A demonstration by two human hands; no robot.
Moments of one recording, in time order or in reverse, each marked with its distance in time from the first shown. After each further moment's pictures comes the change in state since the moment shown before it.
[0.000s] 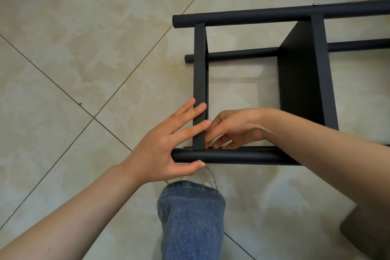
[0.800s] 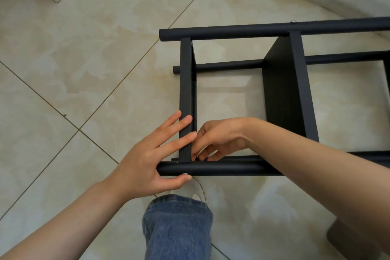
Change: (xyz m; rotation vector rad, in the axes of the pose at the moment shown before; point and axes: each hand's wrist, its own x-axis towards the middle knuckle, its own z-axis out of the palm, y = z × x) left_hand -0.001 -0.003 0.002 0.005 0.000 0.005; right_hand -0.001 -0.006 0.001 -0.030 -0.026 0.007
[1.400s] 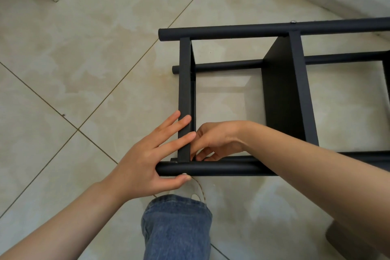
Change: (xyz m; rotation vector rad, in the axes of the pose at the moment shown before) left_hand -0.001 -0.001 0.001 -0.001 0.006 -0.003; right_hand 0.003 0.001 0.006 0.013 0.042 0.004
